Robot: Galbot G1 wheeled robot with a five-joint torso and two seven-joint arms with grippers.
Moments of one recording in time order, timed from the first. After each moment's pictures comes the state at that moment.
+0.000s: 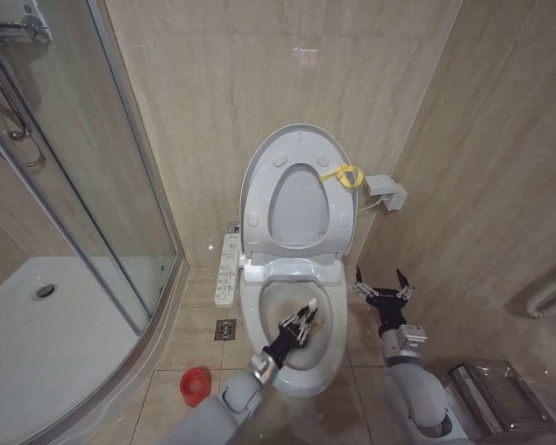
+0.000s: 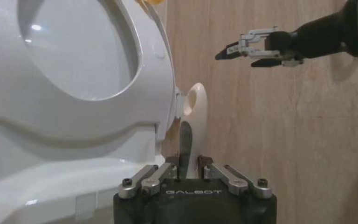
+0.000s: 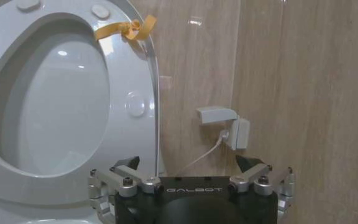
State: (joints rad) left arm 0.84 -1.32 0.34 -1.20 -0.31 -0.61 0.11; right arm -1.34 1.33 0.52 1.99 0.15 -0.03 0.29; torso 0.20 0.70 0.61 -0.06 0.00
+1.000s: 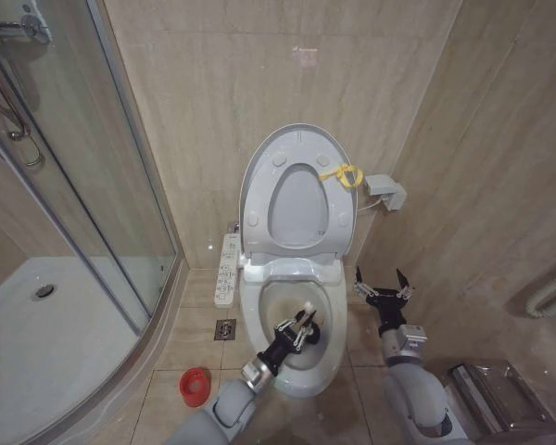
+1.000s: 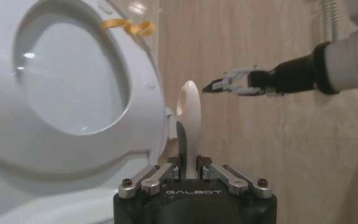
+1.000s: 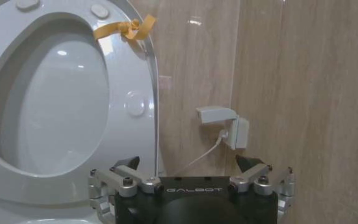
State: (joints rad) left arm 0.88 -1.29 0.31 -1.33 -0.28 -0.62 0.13; right arm -1.34 1.33 0.52 1.99 0.15 -0.03 0.29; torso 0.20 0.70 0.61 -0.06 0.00
